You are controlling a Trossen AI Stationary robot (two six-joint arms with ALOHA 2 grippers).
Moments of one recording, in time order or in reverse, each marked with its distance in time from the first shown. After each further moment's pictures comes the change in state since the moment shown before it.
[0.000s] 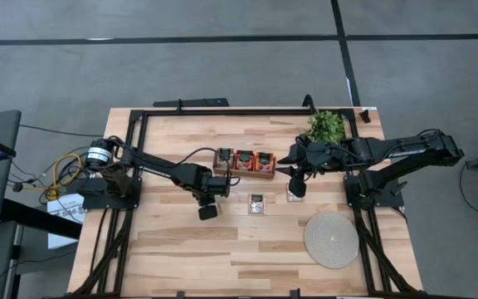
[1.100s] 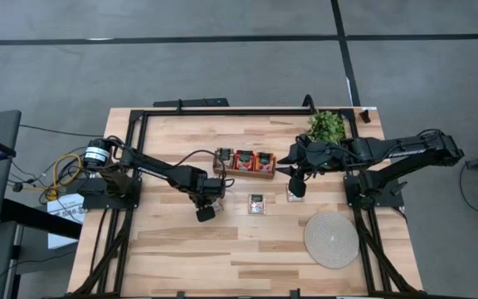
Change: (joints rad) left arm 0.001 -0.015 -0.123 0.130 0.055 -0.106; right arm 0.000 0.000 0.000 0.000 0.000 0.021
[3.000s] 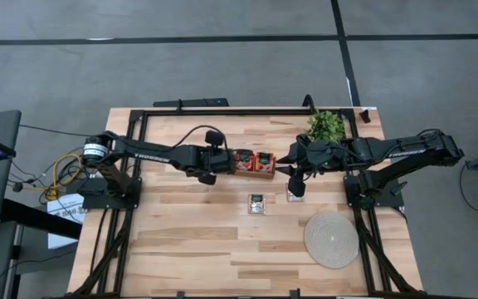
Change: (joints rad) left arm 0.132 -0.026 0.256 -0.102 -0.676 0.876; right arm 0.000 0.000 0.001 0.023 0.003 -0.001
